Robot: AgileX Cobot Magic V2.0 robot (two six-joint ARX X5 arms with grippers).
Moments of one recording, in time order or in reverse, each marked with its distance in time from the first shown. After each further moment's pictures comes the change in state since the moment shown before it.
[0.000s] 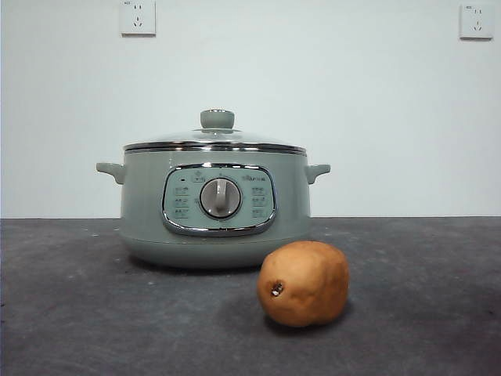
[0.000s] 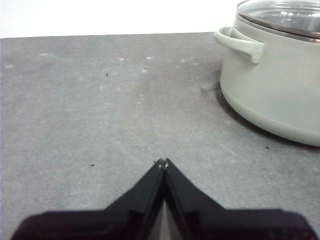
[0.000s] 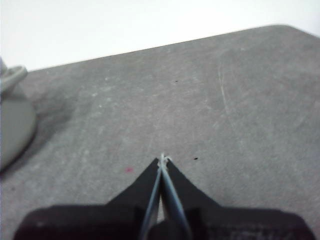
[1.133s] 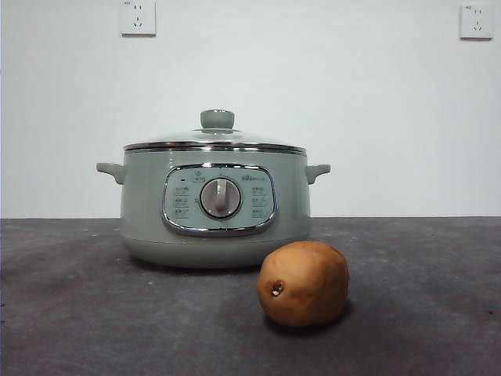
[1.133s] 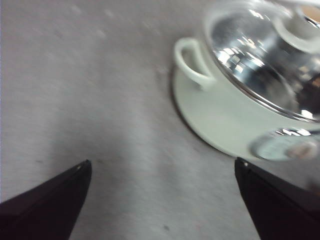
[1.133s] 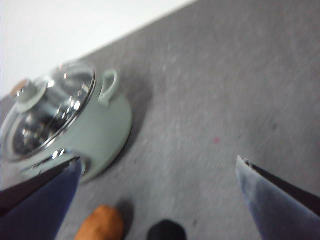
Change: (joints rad) left arm 0.000 0.631 0.696 -0.434 0.197 -0.135; right arm 0.000 0.419 0.640 -0.510 -0.276 0.200
